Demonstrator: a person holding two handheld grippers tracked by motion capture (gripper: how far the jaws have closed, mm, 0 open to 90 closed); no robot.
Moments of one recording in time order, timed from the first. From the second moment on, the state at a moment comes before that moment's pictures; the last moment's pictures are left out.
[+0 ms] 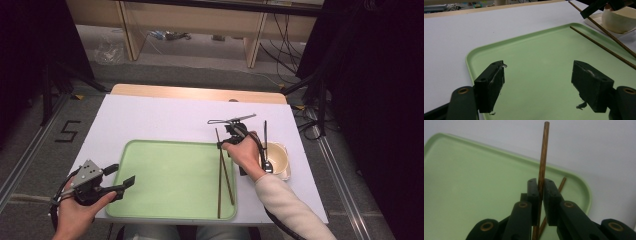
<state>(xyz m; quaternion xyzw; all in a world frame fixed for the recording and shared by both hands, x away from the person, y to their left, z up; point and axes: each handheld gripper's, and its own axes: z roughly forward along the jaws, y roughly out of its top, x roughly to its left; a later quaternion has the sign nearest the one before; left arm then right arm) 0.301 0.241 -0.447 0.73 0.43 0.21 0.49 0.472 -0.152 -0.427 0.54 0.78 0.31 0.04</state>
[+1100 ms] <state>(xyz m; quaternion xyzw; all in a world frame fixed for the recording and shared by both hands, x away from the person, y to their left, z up) 0.301 0.241 -0.447 0.73 0.43 0.21 0.49 0.470 -0.157 -0.450 0.55 0.81 0.21 0.03</state>
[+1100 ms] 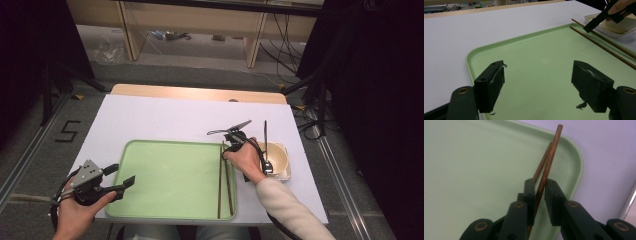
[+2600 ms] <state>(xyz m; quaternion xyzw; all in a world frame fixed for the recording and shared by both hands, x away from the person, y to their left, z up) 0.301 0.239 -0.447 0.73 0.43 0.21 0.49 0.462 -0.202 -0.390 0.54 0.79 0.28 0.10</state>
